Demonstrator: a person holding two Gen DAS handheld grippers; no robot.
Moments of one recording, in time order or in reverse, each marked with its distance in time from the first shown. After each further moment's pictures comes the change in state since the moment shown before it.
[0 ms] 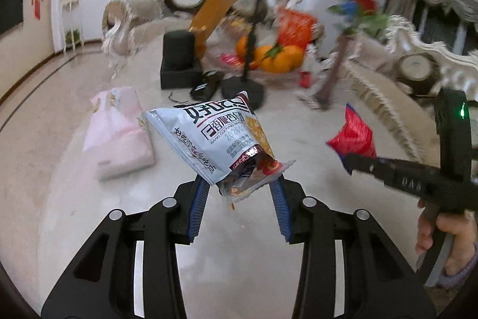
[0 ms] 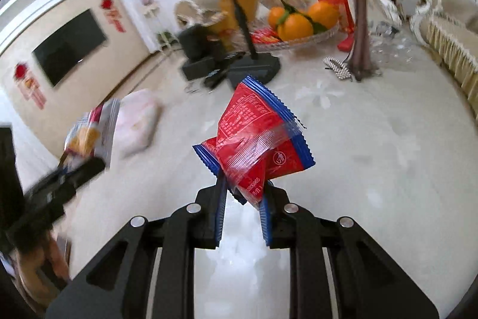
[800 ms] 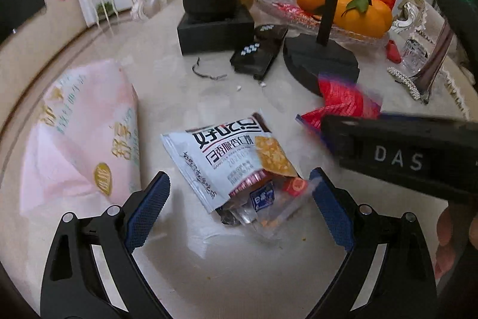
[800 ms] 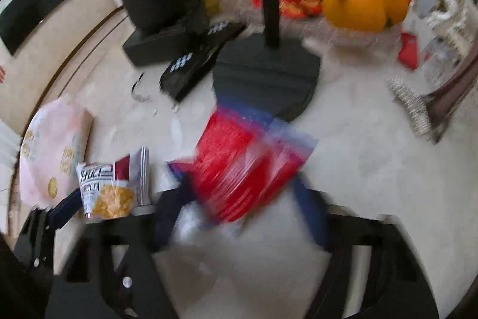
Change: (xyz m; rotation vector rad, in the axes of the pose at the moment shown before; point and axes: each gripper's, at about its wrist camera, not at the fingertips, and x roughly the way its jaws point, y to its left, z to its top) left arm 0.189 0.050 0.043 -0.080 0.237 0.240; right arm 0.210 0.020 0.112 -0.038 0.257 -0.188
